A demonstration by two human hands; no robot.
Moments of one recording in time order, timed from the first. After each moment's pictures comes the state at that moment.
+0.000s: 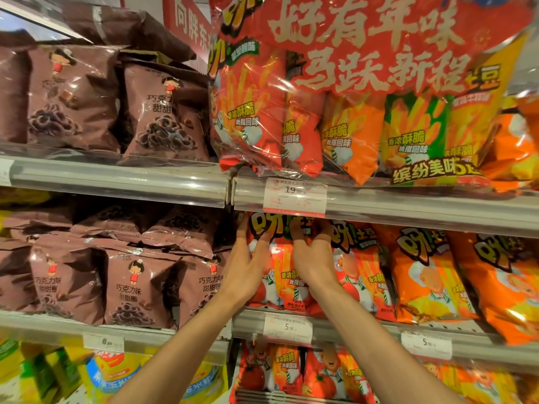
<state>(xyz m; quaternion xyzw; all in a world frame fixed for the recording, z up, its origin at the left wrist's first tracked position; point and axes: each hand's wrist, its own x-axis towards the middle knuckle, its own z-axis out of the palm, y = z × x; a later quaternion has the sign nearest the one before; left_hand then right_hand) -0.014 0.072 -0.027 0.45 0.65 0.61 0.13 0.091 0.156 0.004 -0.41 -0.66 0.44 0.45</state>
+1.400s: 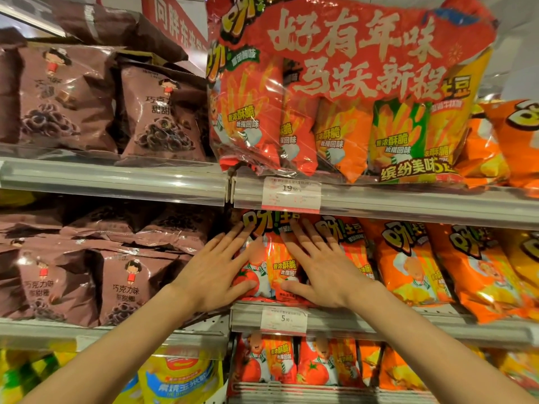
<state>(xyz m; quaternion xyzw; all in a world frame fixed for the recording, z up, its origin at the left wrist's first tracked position) -0.073 0.030 -0.027 0.71 0.65 0.11 -0.24 0.157 0.158 0.004 -0.25 -0.95 -0.15 0.10</state>
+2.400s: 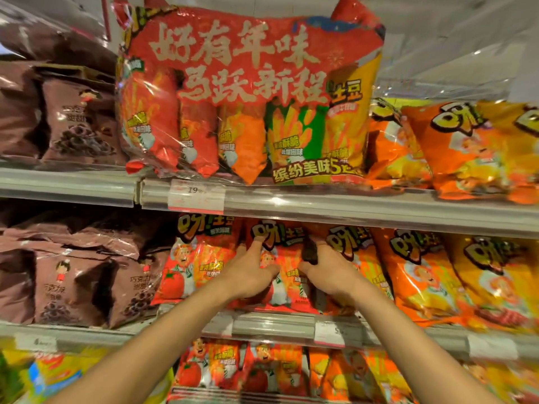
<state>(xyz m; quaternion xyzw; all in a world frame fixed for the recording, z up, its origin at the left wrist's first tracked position) 0.111 0.127 0.010 0.52 0.79 0.28 0.15 0.271 0.222 0.028 -0.44 -0.85 0.24 0.18</state>
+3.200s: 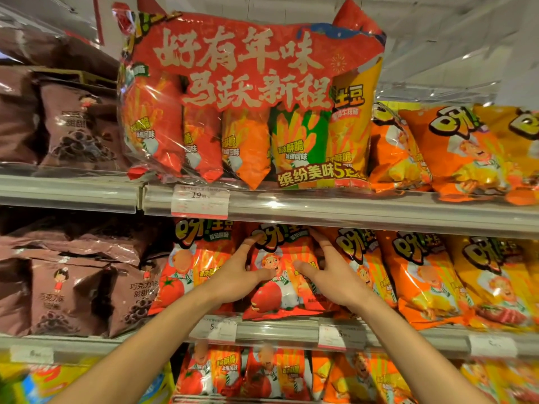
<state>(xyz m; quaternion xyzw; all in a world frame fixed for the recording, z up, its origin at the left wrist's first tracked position) 0.093 0.109 0.009 0.52 0.68 0.45 0.26 0.277 0.223 0.011 -0.33 -0.83 0.33 0.30</state>
